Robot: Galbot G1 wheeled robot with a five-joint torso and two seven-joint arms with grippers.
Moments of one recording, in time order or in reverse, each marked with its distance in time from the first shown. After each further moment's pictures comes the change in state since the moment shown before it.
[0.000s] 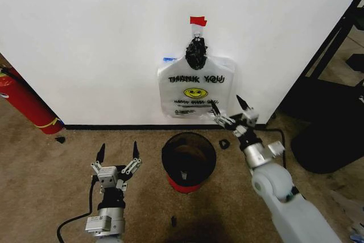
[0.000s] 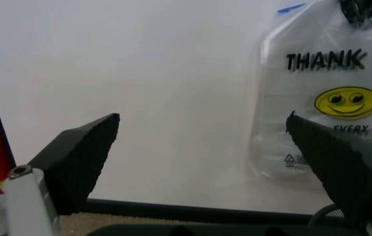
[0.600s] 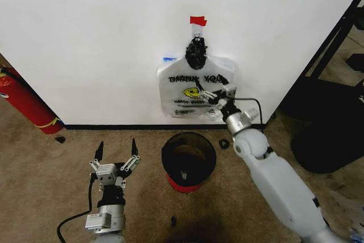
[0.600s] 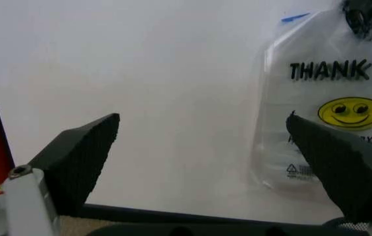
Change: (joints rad) left arm -0.026 -0.019 0.000 0.003 0.000 0.004 0.002; right arm 0.366 0.041 -0.177 -0.261 0.044 -0.018 0.006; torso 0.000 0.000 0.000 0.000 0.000
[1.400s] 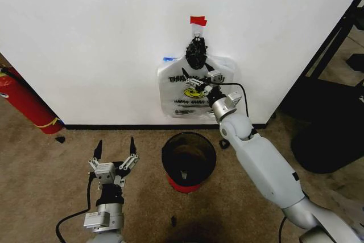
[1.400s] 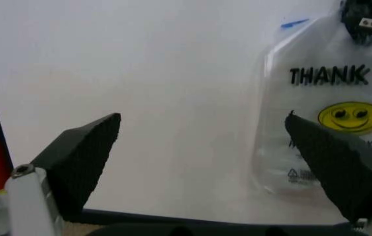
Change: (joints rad) left arm -0.004 0.015 -0.009 -0.011 -0.015 0.000 0.000; right arm 0.106 0.083 -0.051 -0.118 -0.006 -0.001 -0.003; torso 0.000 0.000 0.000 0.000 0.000
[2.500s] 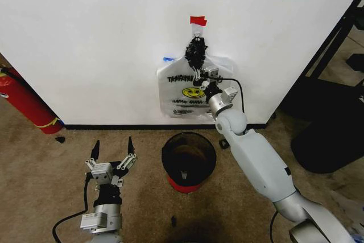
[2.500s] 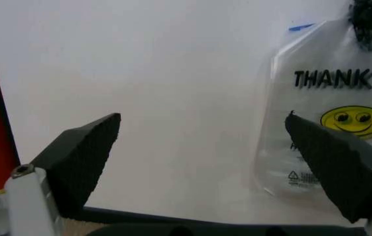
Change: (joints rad) left arm 0.009 -0.006 -0.009 -0.010 -0.008 0.001 -0.006; right arm 0.024 0.030 0.016 -0.026 -0.005 -0.012 0.021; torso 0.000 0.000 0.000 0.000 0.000
